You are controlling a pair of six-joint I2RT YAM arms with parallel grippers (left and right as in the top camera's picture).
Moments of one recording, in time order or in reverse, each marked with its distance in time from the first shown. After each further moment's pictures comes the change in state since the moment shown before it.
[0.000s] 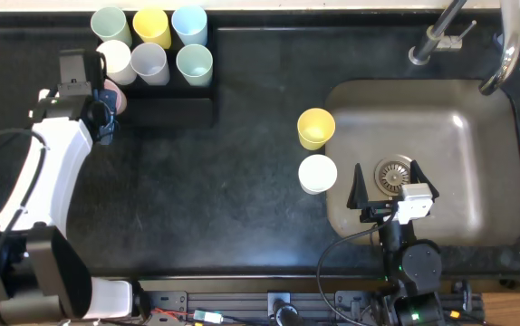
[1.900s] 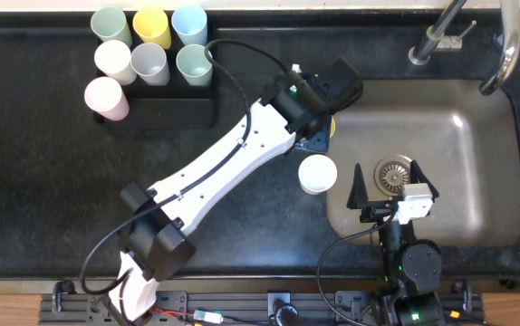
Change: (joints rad) left arm -0.930 0.465 0.869 -0.634 0.127 0.610; right arm 0.000 0.000 0.000 0.000 0.000 0.000
